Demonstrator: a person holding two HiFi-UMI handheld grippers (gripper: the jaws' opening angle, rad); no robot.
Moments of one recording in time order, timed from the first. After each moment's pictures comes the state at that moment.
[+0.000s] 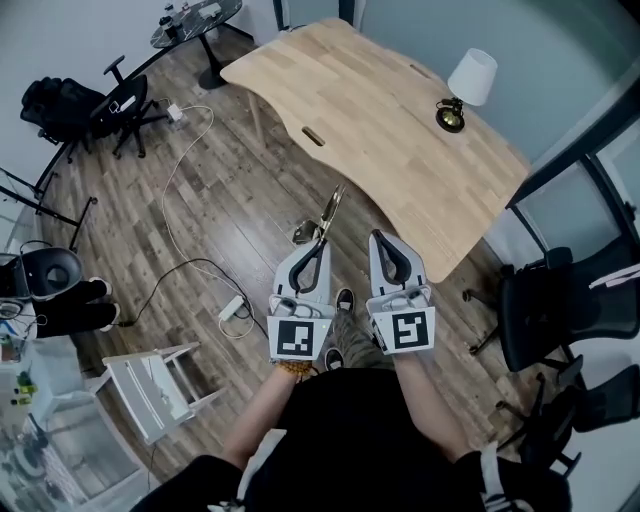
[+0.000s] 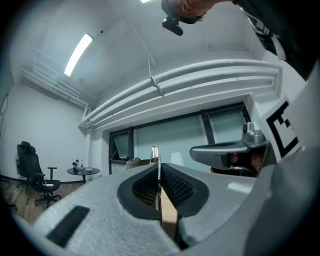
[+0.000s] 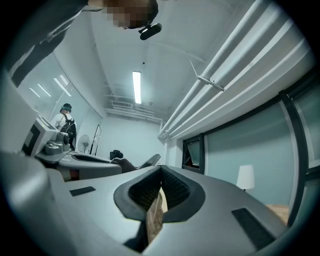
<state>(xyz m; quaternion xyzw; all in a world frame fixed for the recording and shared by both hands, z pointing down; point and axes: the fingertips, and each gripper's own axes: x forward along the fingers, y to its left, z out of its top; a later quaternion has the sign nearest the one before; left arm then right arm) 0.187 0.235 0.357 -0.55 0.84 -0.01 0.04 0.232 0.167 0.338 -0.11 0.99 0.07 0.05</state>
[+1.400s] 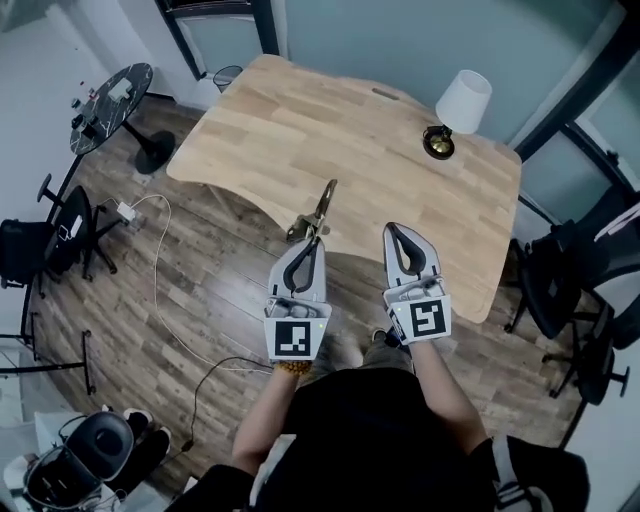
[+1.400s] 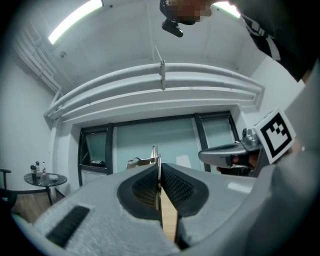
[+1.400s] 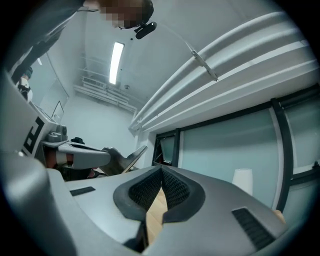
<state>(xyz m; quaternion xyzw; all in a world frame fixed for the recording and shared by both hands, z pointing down) -0.140 0.072 0.340 -0.68 0.73 -0.01 0.05 -0.045 -0.001 0.333 -0.29 0.95 0.08 0.02</state>
